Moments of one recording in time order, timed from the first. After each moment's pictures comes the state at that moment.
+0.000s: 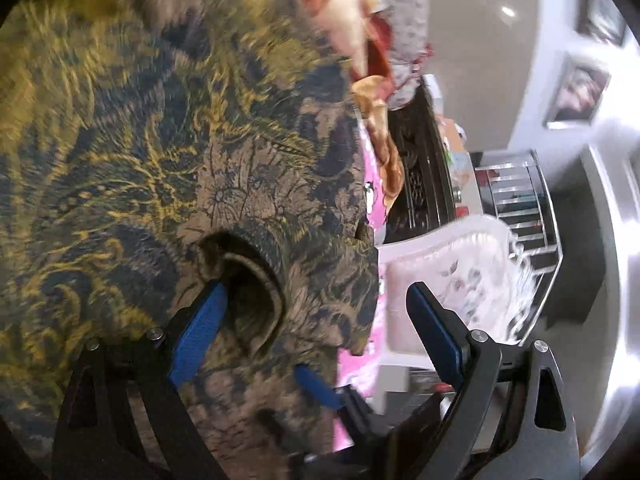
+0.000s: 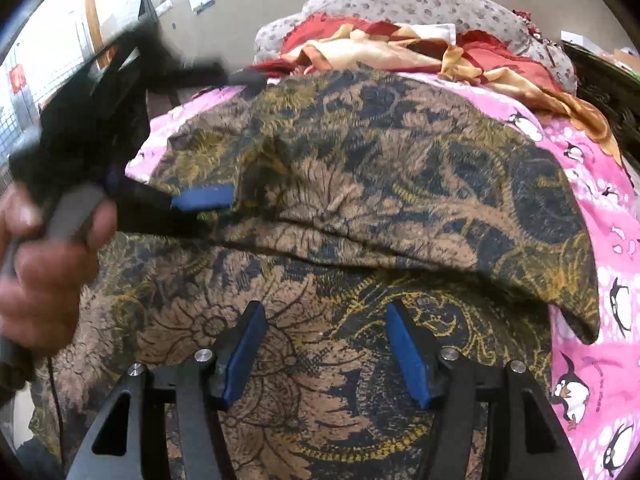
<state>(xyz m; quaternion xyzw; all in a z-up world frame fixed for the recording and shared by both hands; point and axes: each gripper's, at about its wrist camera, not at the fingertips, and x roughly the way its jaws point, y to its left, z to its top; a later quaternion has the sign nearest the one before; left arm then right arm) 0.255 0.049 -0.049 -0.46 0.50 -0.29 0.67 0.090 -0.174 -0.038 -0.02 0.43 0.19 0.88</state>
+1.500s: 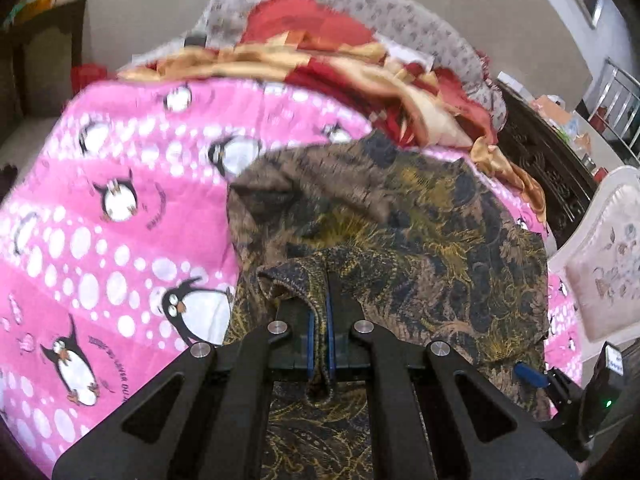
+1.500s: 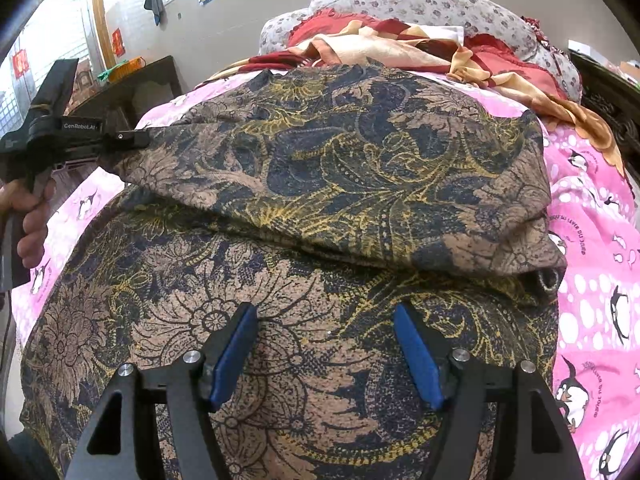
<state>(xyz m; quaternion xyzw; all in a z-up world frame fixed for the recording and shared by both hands) 0.205 0.153 0.019 -0.14 0.40 -0.07 0.90 0.089 -0.166 -0.038 -0.04 0.43 0.19 0.88</state>
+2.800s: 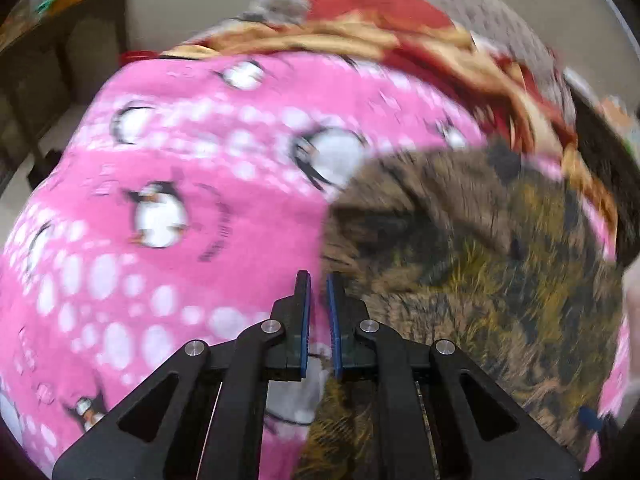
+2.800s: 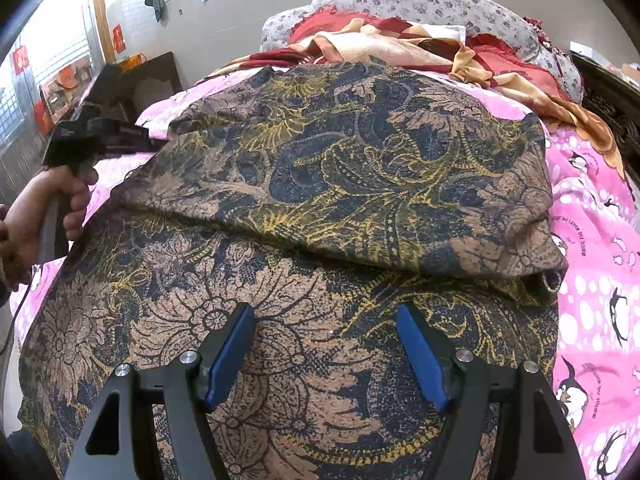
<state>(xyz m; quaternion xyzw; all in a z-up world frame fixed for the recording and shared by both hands) 0.261 0.203 -0.019 -0.14 0.43 0.05 0.89 0.089 -0.167 -0.033 -0.04 0.43 0.18 0.88</state>
